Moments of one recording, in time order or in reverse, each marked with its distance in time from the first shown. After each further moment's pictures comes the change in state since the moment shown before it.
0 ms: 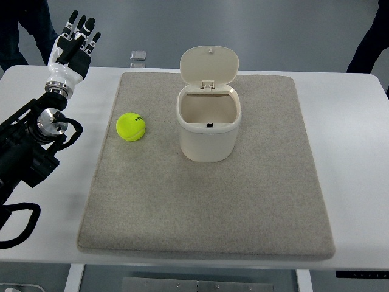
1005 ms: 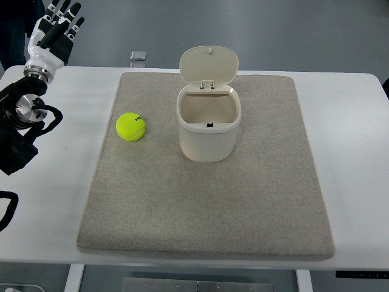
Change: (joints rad) left arm -0.083 0.136 0.141 -0.002 0.015 -0.002 0.015; right arm -0.001 0.000 0.000 0.000 0.000 0.000 -0.001
